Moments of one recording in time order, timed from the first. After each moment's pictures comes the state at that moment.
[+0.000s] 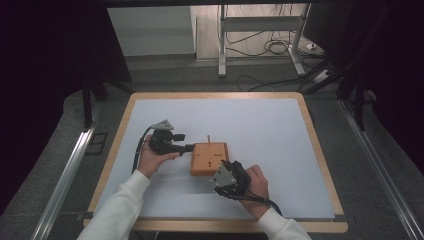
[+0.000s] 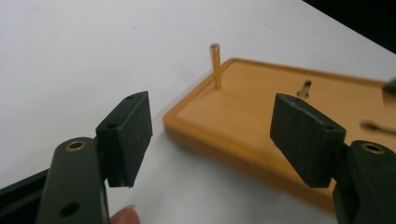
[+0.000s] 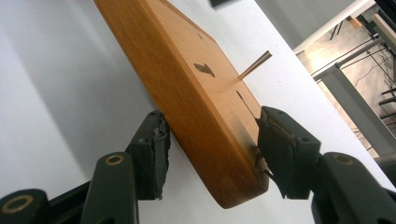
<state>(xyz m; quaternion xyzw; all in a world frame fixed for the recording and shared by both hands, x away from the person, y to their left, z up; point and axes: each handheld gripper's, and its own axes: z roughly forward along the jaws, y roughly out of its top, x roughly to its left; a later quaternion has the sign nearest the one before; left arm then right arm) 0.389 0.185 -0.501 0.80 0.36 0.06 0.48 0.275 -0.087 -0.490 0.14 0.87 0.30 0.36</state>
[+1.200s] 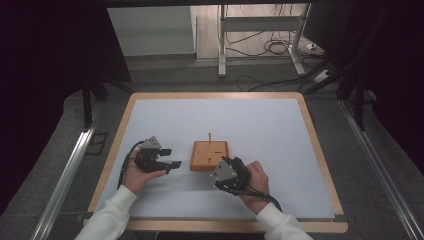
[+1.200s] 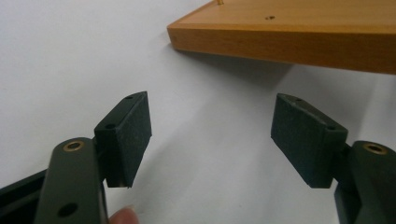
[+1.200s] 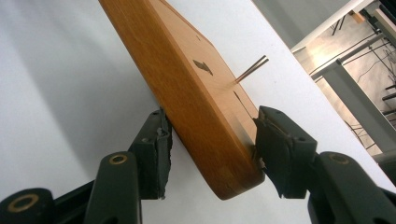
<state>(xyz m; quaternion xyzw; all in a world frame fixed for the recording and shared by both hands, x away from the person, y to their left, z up) 0.348 0.209 -0.523 0.83 0.35 0.08 0.43 0.284 -0.087 -0.480 0.15 0.87 0.30 0.35</state>
